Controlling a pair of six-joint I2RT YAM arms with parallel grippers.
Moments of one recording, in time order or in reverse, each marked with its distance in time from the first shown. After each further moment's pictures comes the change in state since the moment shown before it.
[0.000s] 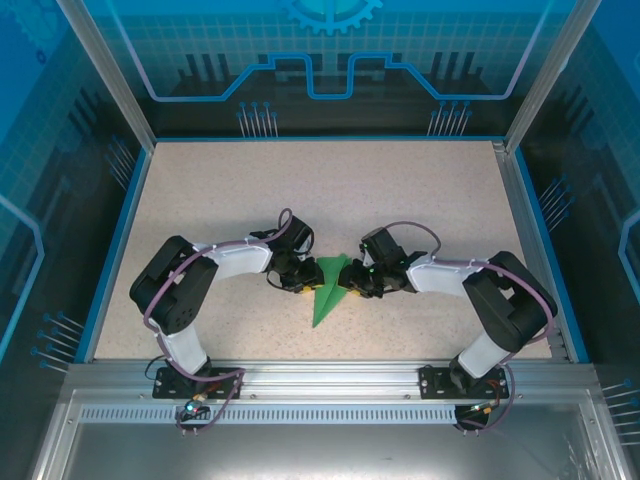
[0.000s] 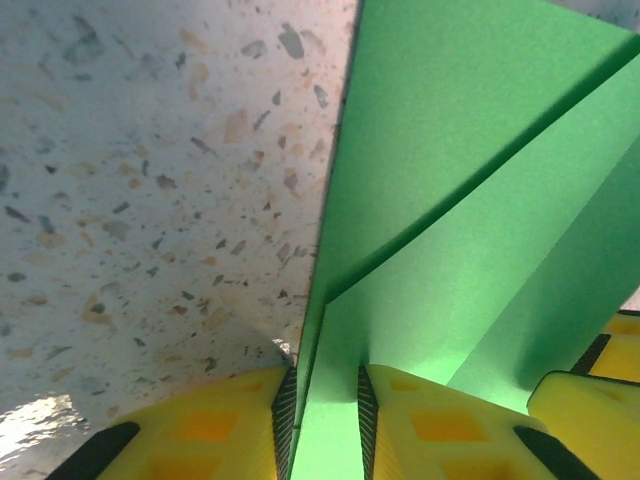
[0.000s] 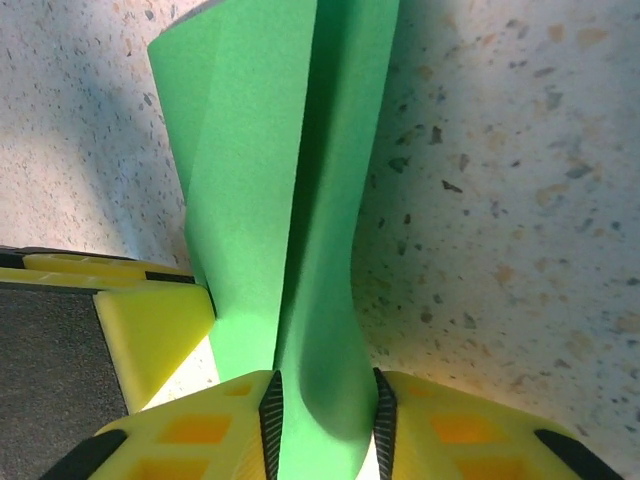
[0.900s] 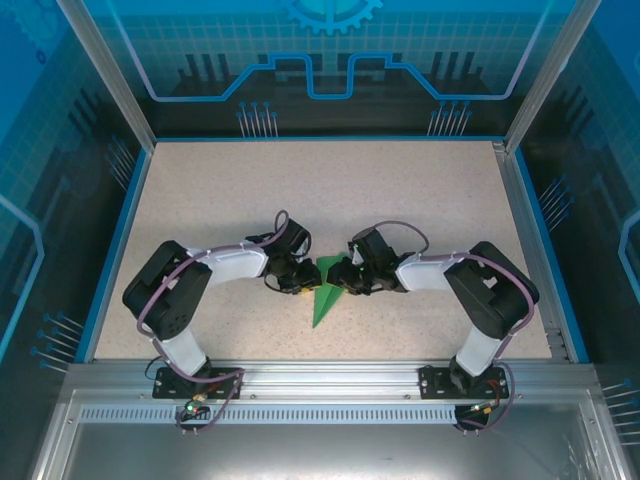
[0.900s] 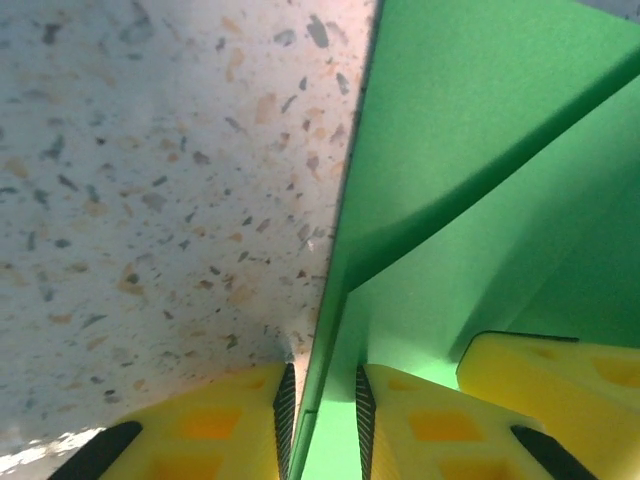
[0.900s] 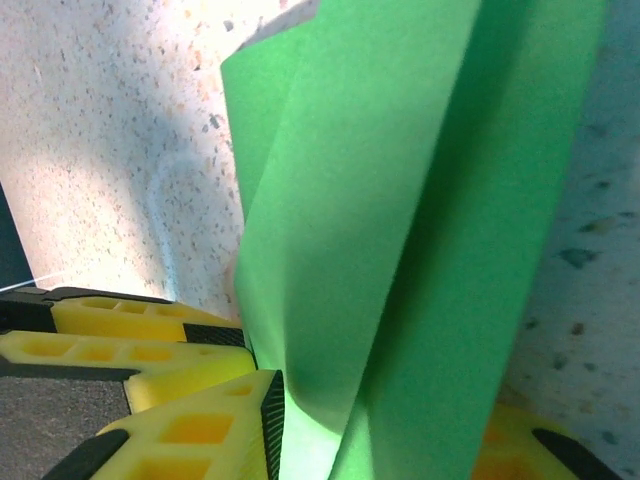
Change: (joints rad) left arm 0.000 -0.055 -0.055 0.039 -0.028 -0.029; right arm 0.037 0.108 0.027 0.172 -0.021 0.024
